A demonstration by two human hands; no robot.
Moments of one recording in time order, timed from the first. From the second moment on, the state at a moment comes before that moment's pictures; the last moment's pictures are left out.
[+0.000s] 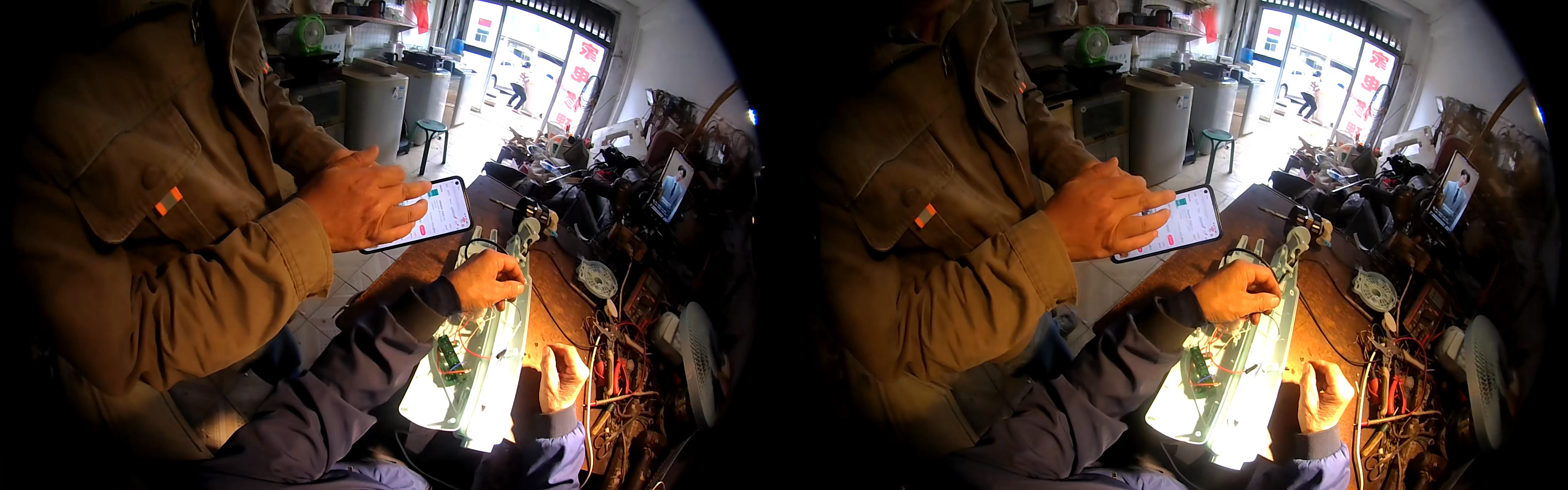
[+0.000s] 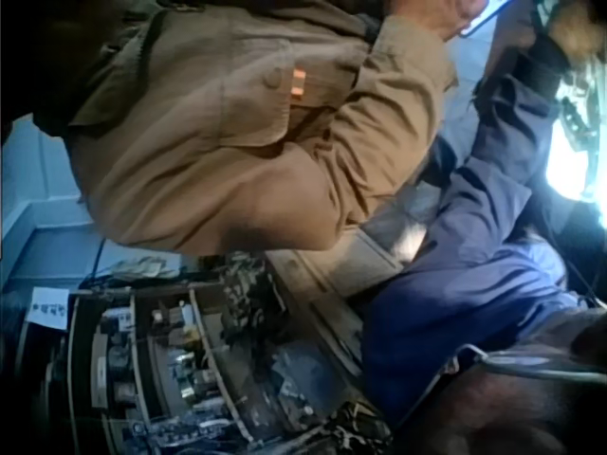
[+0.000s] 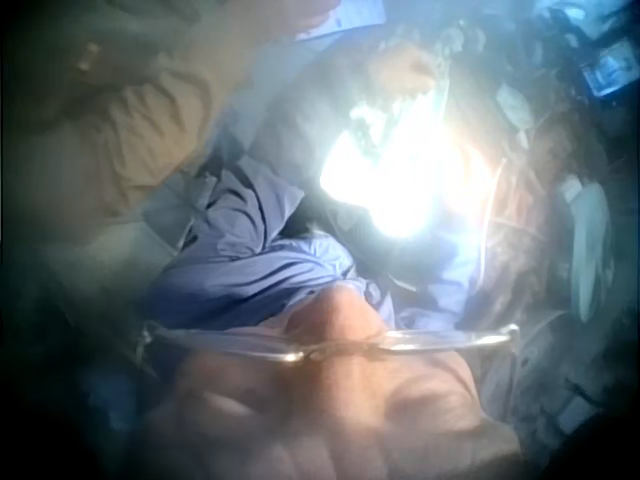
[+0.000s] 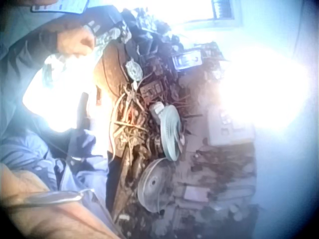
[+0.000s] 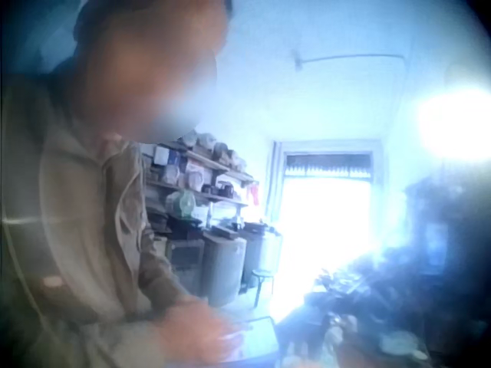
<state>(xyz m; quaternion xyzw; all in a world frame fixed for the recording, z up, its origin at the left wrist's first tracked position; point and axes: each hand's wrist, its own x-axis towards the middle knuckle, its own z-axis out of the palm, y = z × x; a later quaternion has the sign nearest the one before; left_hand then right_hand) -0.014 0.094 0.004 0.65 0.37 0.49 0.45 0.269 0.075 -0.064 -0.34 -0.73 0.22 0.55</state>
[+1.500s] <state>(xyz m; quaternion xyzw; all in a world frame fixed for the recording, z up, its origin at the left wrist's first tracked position) -0.024 0.083 0.014 0.63 0.42 0.49 0.44 0.410 0.129 0.006 -0.62 -0.76 -0.15 0.09</state>
